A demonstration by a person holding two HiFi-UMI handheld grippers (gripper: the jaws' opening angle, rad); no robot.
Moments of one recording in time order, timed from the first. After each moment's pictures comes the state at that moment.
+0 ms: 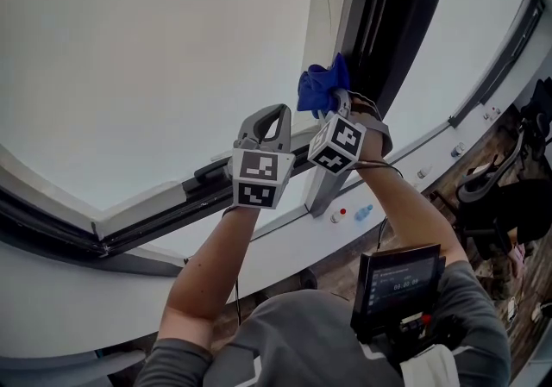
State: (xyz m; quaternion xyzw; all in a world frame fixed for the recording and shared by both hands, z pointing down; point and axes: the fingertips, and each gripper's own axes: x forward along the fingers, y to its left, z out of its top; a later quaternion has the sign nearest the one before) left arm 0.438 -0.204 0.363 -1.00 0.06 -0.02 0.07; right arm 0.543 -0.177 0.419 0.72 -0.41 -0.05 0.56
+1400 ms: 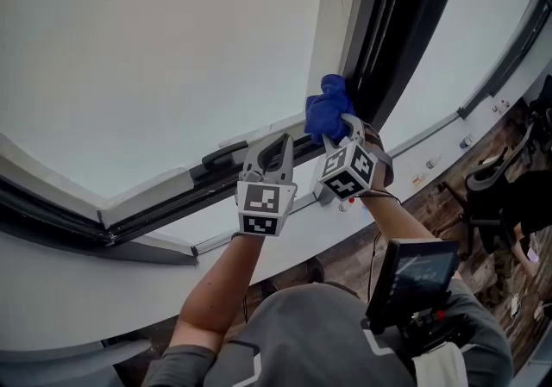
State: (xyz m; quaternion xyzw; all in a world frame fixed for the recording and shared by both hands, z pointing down) left arm 0.384 -0.182 0.431 -1.00 0.06 -0.05 0.04; right arm 0.486 -0.141 0.478 0.77 -0.46 0.04 0.44
